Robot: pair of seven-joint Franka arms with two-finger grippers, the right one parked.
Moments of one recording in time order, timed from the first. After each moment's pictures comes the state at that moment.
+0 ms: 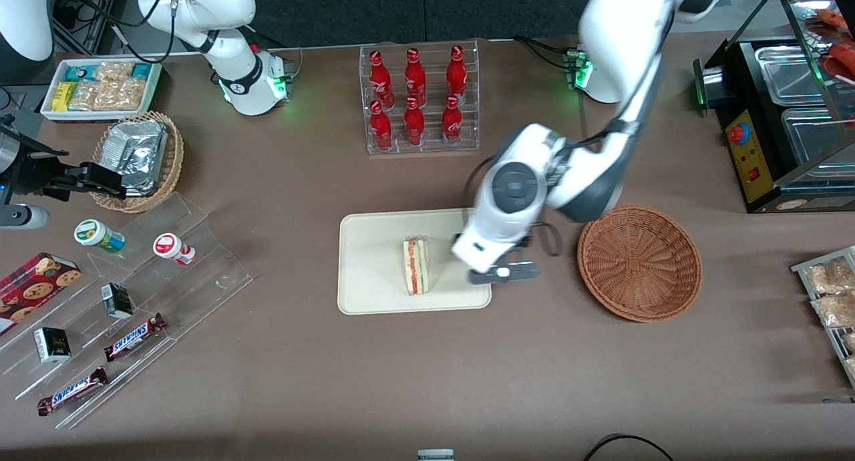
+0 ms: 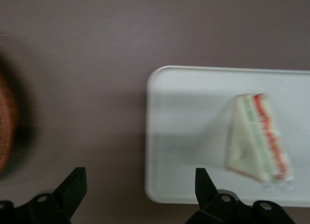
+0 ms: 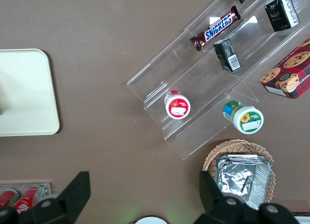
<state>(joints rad) -0.49 0.49 -0.07 -1.53 -0.02 1.94 -0.60</state>
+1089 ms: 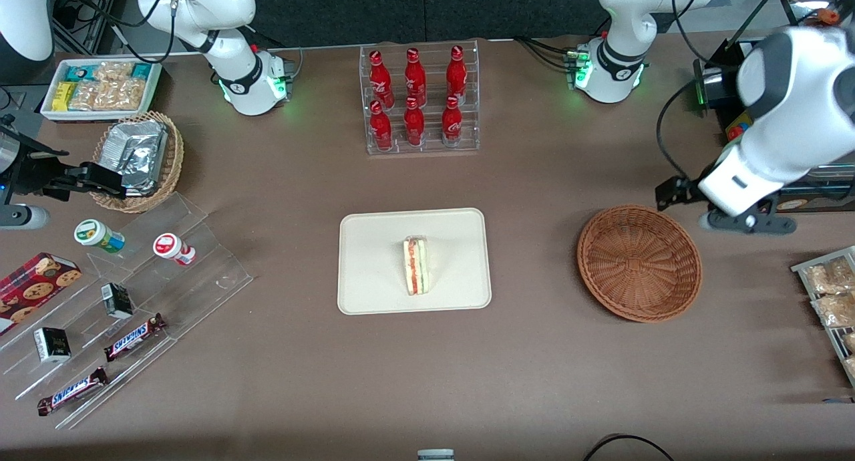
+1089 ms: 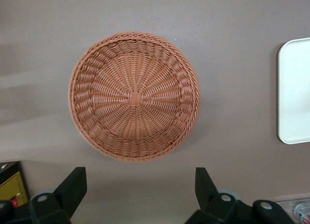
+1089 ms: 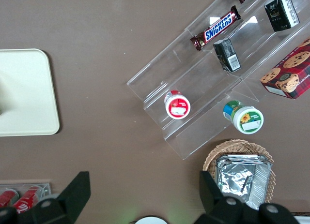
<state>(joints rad) -0.03 -0.05 -0.06 -1.90 -0.02 1.82 0.00</state>
